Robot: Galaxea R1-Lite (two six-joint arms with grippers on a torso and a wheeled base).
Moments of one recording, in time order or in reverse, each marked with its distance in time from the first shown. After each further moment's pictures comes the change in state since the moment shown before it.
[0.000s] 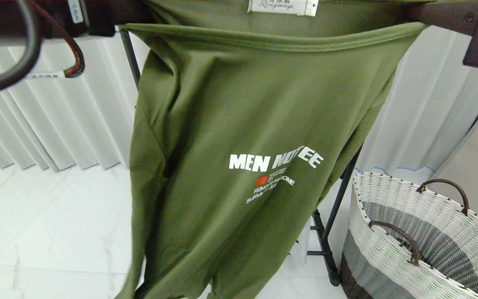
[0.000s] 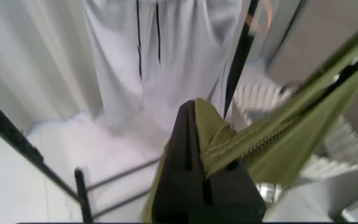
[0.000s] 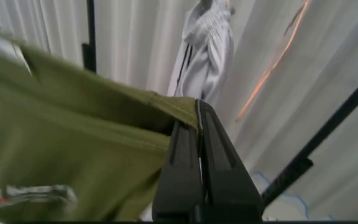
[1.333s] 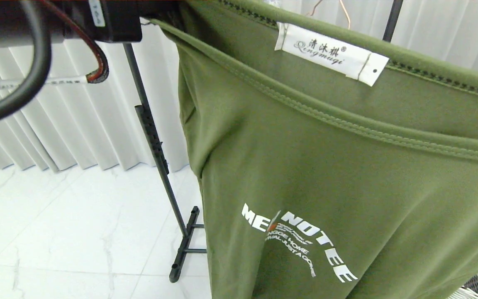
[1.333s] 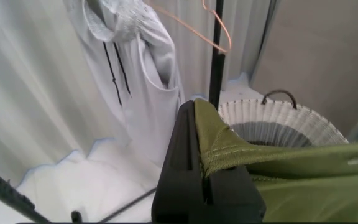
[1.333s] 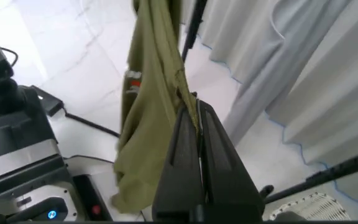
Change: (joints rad) left arm -0.114 -0.008 0.086 -0.156 0.001 0.124; right arm 0.460 -0.277 0.092 0.467 -0.090 0.079
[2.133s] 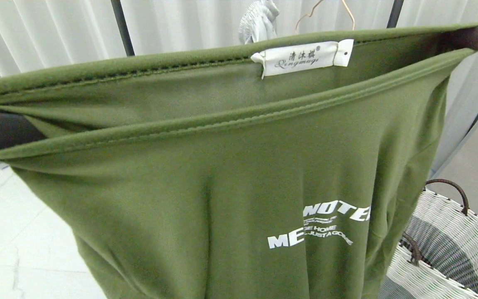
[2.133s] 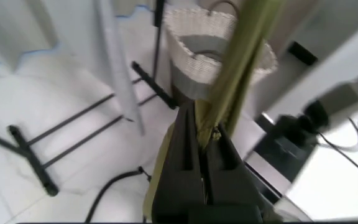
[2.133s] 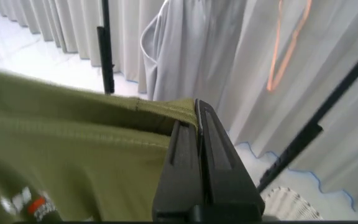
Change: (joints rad) left arm -0.255 -0.217 -0.025 0.584 0.001 -0.319; right arm -0.313 0.155 0.023 -0.417 -0.057 -0.004
